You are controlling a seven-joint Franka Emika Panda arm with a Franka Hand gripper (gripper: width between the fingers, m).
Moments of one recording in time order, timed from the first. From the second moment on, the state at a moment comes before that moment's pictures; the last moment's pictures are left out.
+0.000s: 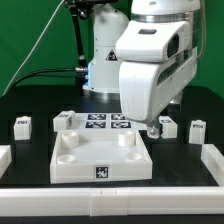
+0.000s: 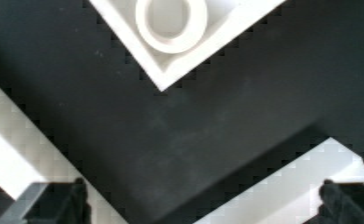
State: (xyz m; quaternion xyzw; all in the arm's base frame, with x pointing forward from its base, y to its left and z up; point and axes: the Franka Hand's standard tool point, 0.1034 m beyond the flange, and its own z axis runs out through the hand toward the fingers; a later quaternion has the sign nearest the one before) arm 0.580 0.059 0.094 -0.87 -0.49 0.03 0.06
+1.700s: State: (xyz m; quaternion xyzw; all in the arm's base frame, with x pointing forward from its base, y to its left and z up) arm 0.520 0.048 0.078 -0.80 -0.59 -0.04 0.01
